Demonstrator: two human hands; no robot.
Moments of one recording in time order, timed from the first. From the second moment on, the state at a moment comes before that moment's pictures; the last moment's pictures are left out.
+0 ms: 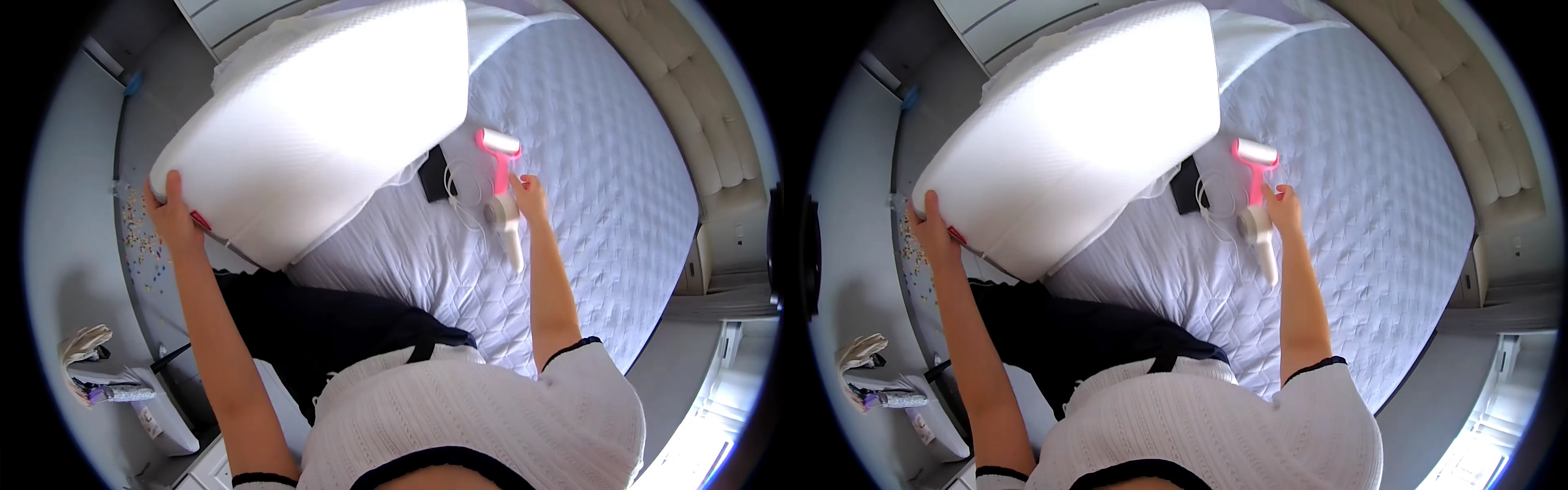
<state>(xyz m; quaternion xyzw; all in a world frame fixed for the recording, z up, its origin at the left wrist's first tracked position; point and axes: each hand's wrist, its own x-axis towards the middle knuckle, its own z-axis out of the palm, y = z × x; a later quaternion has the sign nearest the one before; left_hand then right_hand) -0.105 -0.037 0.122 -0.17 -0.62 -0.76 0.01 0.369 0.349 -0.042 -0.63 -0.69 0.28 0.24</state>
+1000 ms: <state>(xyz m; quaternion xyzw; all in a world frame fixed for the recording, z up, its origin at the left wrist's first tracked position) -0.190 0.015 0.046 0.17 -0.52 -0.82 -0.18 -0.104 0.522 0.212 -0.16 -0.93 -0.30 -0.13</state>
